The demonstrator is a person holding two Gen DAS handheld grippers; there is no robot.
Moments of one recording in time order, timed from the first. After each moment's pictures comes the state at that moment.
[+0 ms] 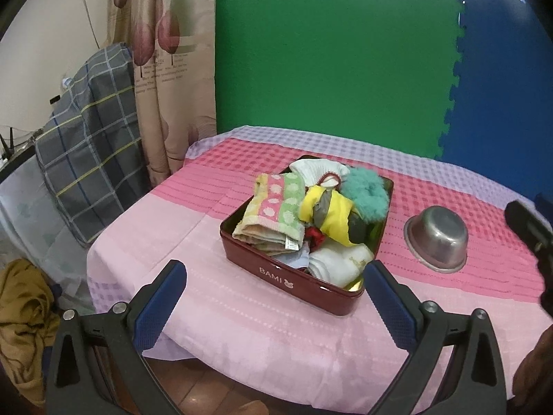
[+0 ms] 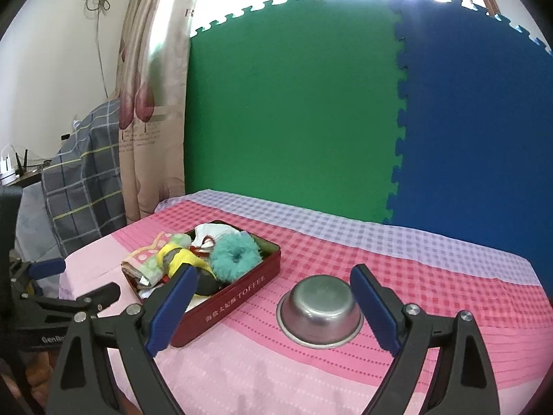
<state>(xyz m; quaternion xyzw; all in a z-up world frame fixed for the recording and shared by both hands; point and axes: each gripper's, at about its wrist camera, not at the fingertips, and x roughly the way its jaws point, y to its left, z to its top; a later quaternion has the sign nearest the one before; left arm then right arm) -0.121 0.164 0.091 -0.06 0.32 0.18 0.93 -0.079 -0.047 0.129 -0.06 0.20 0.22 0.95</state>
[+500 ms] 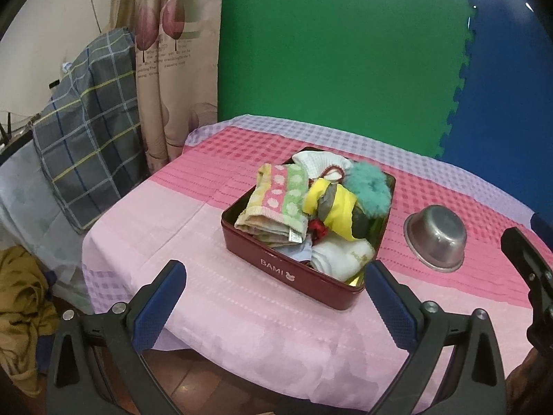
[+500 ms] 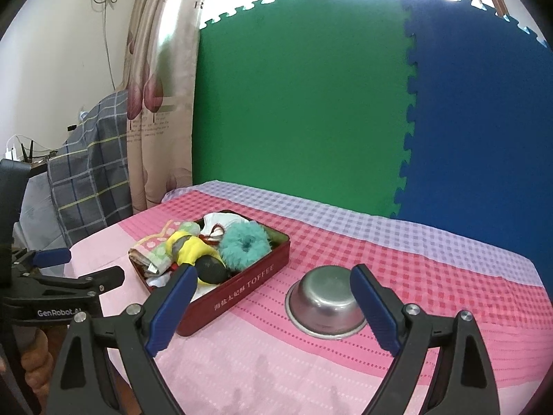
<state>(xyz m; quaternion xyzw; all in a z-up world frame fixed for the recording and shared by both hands) -0.120 0.169 0.087 -0.08 0.34 0.18 0.92 -0.086 -0.041 0.122 -0.07 0.21 0.23 0.95</state>
